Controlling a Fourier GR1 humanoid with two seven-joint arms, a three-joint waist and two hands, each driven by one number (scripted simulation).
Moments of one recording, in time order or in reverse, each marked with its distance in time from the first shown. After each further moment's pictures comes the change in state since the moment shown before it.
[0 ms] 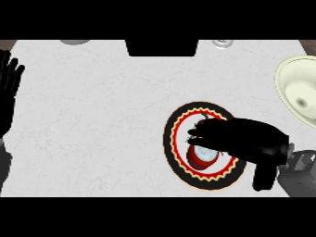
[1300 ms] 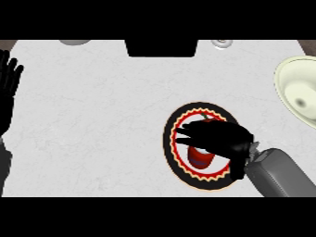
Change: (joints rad) left arm -0.014 -0.036 0.058 0.018 -0.045 -0.053 0.004; right arm 0.014 0.209 0.002 0.256 0.335 -0.113 -0.166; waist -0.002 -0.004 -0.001
